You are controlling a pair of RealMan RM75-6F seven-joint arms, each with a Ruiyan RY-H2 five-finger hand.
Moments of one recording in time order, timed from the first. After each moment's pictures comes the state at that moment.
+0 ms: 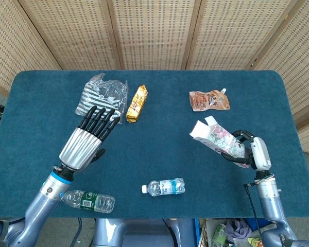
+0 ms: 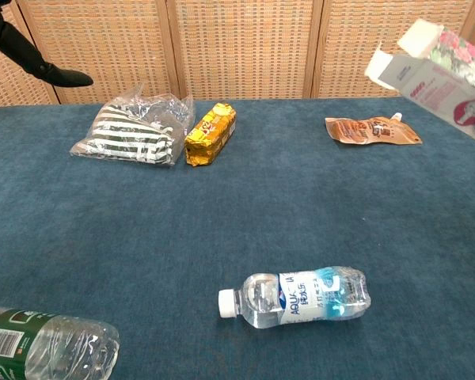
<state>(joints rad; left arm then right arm) -0.75 -1.20 -0.02 -2.05 1.34 1.44 0.77 0.32 -1.41 0.25 -1.44 -1.41 1.31 0.53</state>
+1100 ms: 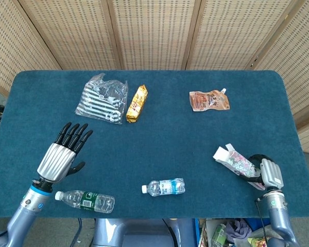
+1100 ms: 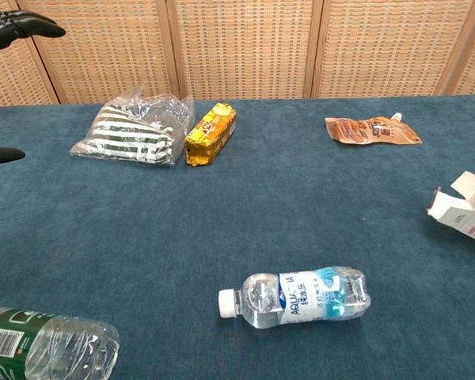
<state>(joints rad) -0.50 -1.25 0.06 -1.80 1.54 1.49 0.46 0.25 -1.50 0.14 -1.20 -1.18 1.10 0.25</state>
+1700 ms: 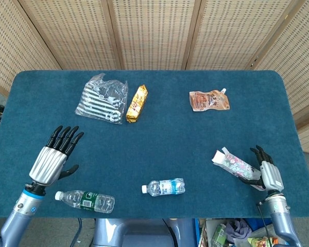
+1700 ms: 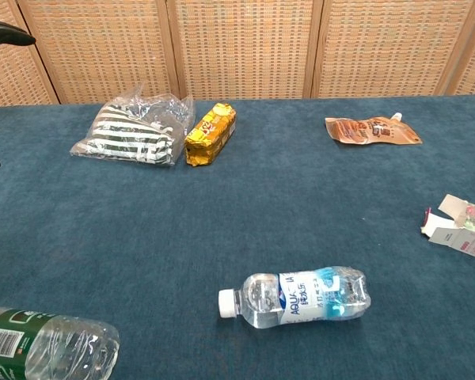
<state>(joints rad) -0.42 -1.24 0.05 -1.77 1.57 1.49 0.38 0.22 -1.46 0.12 -1.23 -1.30 1.15 0.39</state>
